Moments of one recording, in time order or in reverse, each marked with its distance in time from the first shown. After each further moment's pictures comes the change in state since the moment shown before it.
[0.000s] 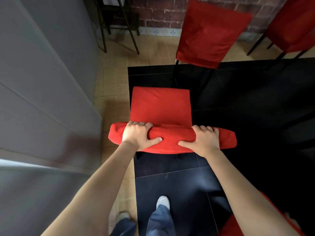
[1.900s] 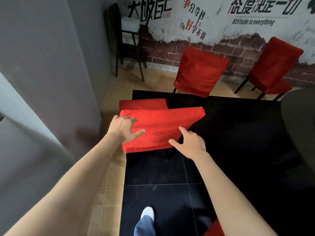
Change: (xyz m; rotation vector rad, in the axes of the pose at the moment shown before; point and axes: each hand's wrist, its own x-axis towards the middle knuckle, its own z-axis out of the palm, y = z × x) left_hand -0.143 0.026 -0.062 0.045 0.183 -0.137; right_hand -0.149 0.002 -0.061 0.192 0.107 -0.143
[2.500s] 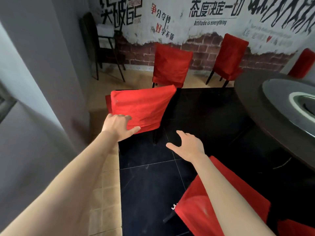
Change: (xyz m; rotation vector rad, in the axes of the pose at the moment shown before) left_hand -0.214 0.065 -0.050 0.011 0.065 0.122; right_hand -0.279 -0.011 -0.014 0.004 0.039 0.164
